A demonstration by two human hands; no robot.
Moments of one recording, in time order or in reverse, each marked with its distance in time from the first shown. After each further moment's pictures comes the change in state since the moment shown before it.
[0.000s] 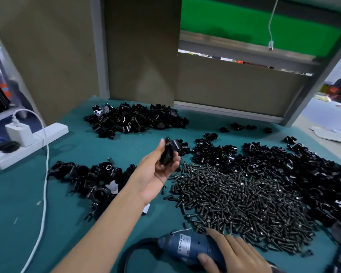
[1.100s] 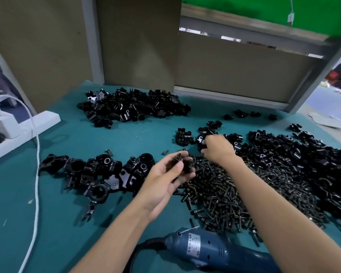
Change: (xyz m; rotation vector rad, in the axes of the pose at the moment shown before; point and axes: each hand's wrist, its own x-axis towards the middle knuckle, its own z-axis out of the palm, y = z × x) left_hand -0.002 -0.034 -0.027 0.230 -0.075 0.031; right_hand 0.224 0.062 0.071 -0.035 -0.422 0.294
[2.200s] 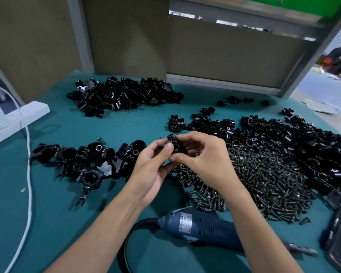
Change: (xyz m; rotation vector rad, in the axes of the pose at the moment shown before) left_hand -0.008 0.001 0.004 -0.048 0.084 0.060; right_hand -0.129 -0.040 -0.028 0.905 0.242 -0.260
